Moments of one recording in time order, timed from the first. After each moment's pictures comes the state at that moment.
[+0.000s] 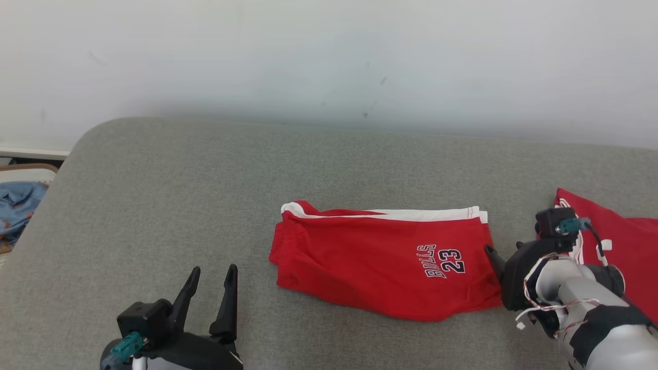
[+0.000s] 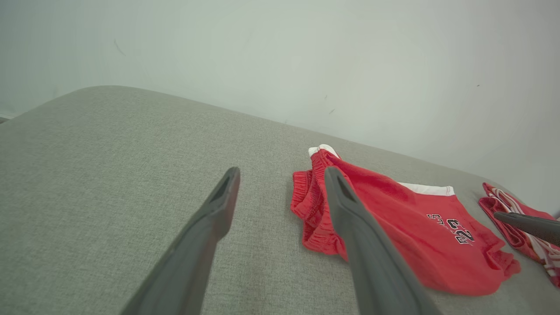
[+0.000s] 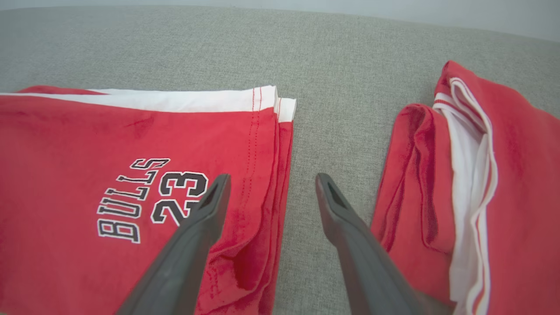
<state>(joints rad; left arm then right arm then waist) -0.16 0.15 -0.41 0.27 -0.46 0.08 -0.19 -0.66 -0.24 0.67 1.10 0.83 0.07 0.01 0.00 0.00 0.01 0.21</state>
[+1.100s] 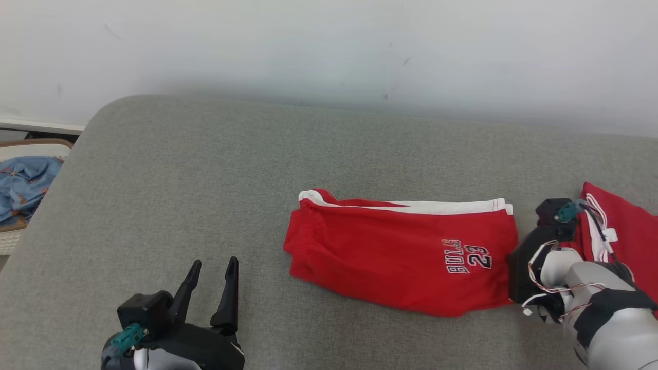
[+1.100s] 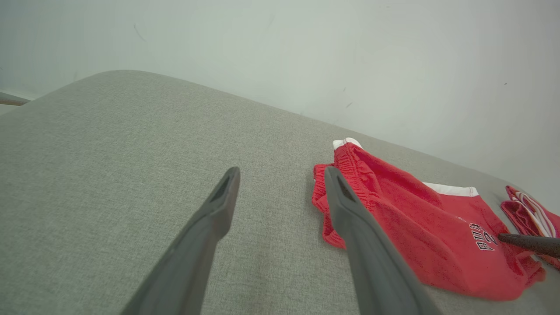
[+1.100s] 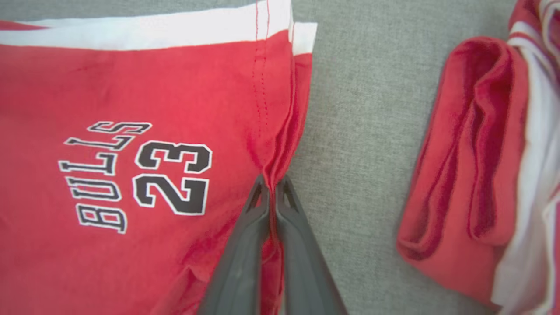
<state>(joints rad) -0.18 0.14 -0.40 0.27 -0.46 0.09 -0.17 -0.75 -0.22 0.68 1.21 0.84 0.07 0.24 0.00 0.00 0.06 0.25</state>
